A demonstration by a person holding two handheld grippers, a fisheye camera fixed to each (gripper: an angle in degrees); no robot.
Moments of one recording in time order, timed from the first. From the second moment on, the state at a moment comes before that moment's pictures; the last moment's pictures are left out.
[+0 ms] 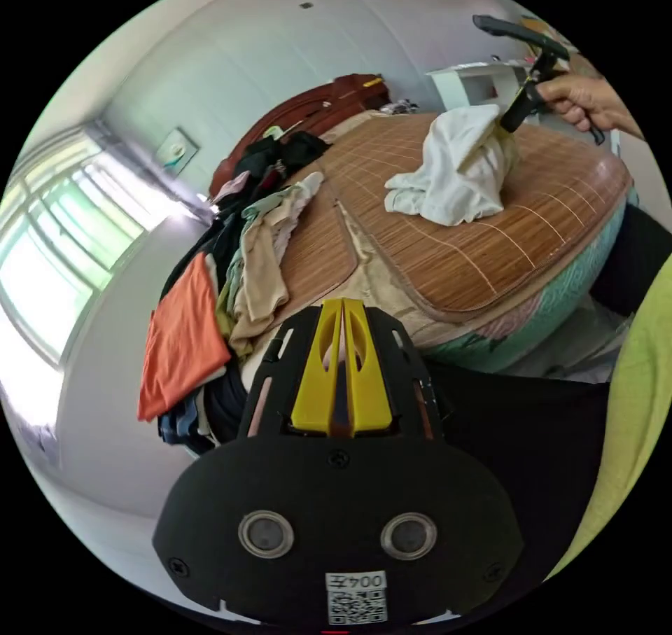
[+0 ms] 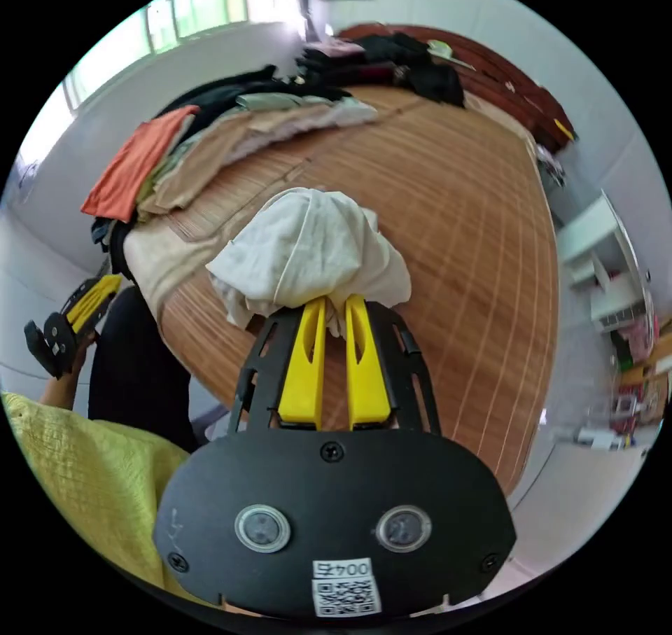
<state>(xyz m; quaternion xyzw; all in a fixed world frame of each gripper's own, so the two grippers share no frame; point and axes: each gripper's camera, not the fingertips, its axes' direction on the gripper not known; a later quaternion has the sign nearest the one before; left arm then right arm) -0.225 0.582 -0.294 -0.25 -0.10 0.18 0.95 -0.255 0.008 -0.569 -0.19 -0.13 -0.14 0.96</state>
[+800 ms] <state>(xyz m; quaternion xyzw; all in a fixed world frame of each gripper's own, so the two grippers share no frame) -0.124 0.447 -0.184 -0.43 -0.03 0.20 0.88 -0.321 0.197 -0.430 -0.13 -0.08 -0.05 0.99</state>
